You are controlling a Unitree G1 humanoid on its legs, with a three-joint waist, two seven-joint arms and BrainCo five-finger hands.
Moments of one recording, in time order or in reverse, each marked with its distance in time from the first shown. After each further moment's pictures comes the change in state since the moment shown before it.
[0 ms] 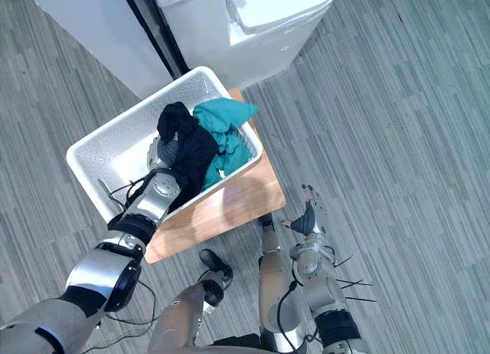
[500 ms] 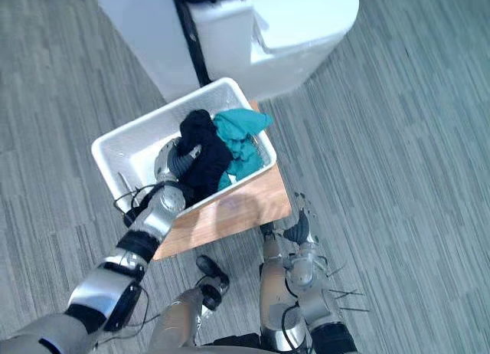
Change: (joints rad) left arm 0.401 -0.046 -0.037 -0.460 0.039 -0.057 -0.010; right arm 0.185 0.004 -0.012 0.006 0.014 -0.021 0.049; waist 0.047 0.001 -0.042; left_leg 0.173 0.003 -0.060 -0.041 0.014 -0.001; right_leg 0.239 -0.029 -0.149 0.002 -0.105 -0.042
